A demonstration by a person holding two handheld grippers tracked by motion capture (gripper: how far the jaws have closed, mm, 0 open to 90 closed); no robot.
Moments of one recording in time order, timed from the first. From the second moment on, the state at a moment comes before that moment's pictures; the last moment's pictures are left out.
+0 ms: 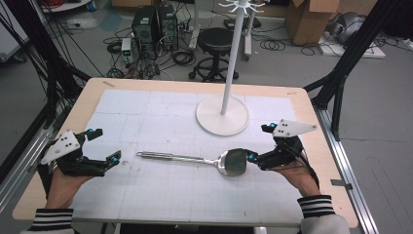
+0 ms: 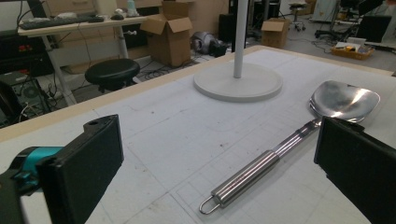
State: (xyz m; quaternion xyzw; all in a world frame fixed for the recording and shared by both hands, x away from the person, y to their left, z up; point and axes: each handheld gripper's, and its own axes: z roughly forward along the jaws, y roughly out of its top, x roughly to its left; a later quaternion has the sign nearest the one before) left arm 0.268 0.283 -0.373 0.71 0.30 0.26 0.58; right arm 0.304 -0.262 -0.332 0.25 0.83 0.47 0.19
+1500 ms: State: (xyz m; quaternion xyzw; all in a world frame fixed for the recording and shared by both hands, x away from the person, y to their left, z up) left arm 0.268 0.283 -0.371 0.71 0.29 0.26 0.59; right arm 0.372 -0.094 -0.361 0.09 0.97 0.23 0.04
